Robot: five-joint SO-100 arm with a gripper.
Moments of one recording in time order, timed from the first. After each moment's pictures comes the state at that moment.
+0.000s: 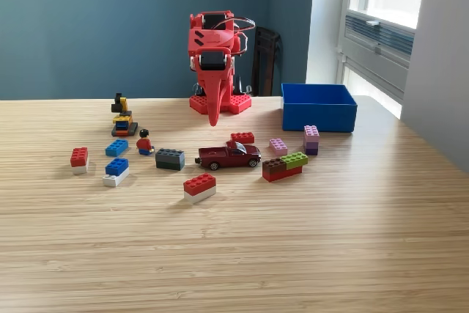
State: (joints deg) arm 5.4 192.0 178.8 49.4 2.2
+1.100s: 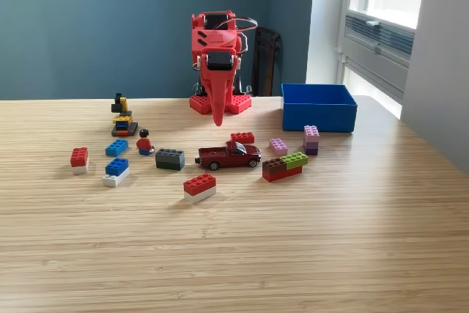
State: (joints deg) arm 2.5 192.0 178.8 49.4 -2.9
